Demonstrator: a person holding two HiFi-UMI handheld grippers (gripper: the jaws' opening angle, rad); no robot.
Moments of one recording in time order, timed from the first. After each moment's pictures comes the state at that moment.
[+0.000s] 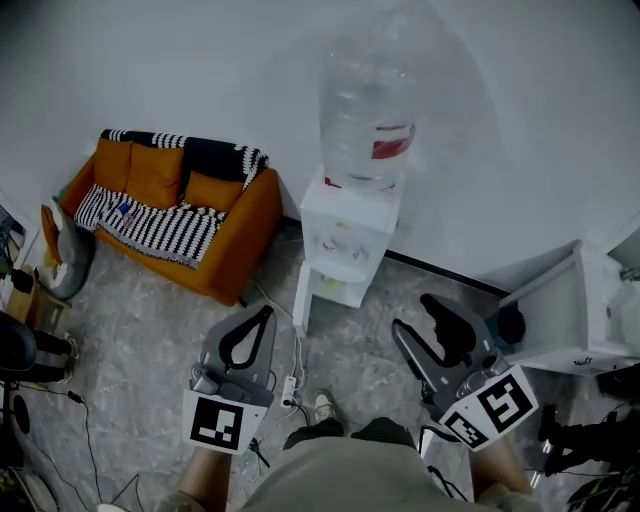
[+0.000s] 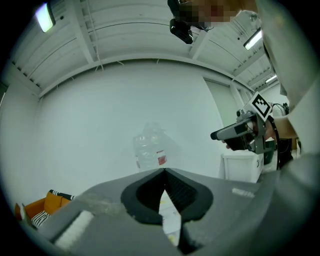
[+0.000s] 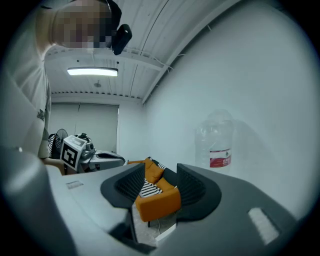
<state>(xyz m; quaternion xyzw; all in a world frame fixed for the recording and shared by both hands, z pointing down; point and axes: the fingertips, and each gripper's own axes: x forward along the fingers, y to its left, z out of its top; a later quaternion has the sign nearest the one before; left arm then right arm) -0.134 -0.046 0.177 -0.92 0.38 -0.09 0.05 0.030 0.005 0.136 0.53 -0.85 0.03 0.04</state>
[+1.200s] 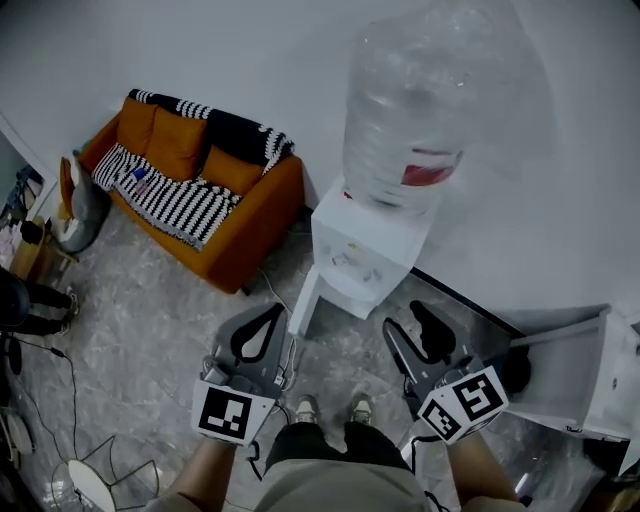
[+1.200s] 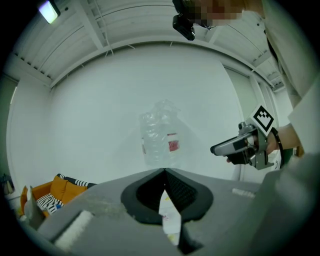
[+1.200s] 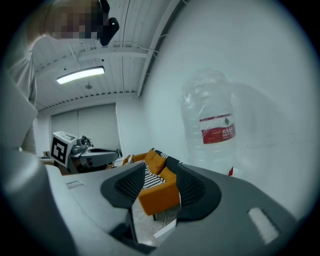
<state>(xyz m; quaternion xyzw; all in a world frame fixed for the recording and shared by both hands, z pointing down) -0.068 -0.160 0.250 -0.88 0.45 -0.10 -0.01 0.096 -0.145 0.248 0.48 -0.86 0.13 0.05</state>
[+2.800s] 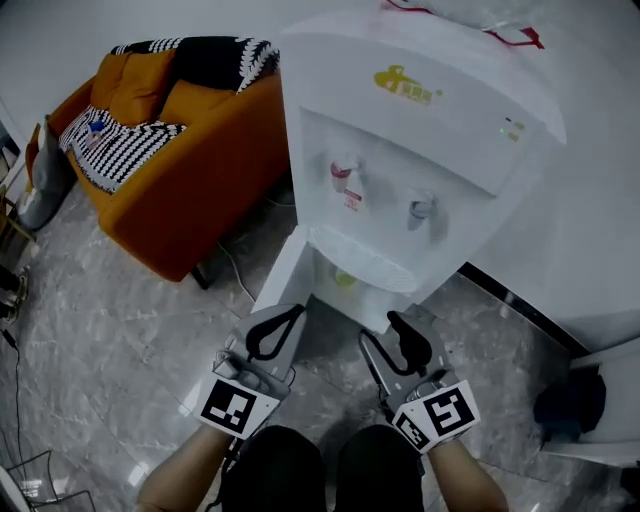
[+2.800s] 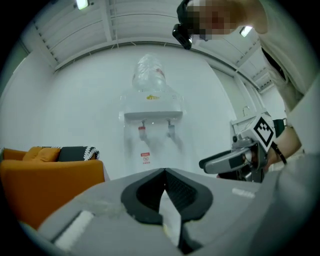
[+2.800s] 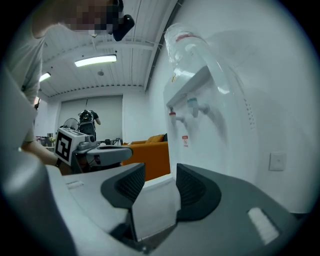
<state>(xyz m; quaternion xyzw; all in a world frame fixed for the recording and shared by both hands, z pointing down) 0.009 -0.233 0.792 -0.91 0.41 -0.04 0.02 0.112 -0.217 0.803 0.46 -0.89 0.07 0.02</state>
